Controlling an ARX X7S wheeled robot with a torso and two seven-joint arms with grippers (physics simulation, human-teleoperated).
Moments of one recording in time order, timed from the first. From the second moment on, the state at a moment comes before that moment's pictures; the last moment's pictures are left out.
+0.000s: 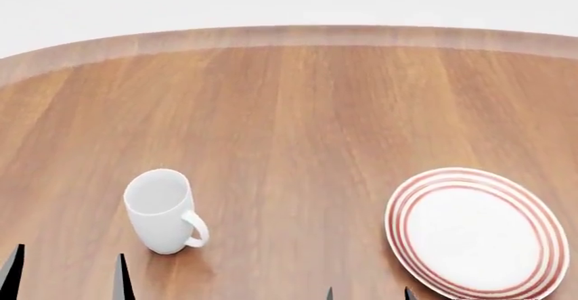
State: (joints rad) left arm -0.14 -0.23 0.34 -0.41 0.05 0.91 -0.38; right arm 0.04 0.25 -0.31 0.02 0.25 -0.08 0.25
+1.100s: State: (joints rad) left arm -0.14 -0.24 0.36 -0.41 0.03 0.92 -0.39; right arm -0.06 0.33 -0.35 -0.21 0.23 0.01 0.29
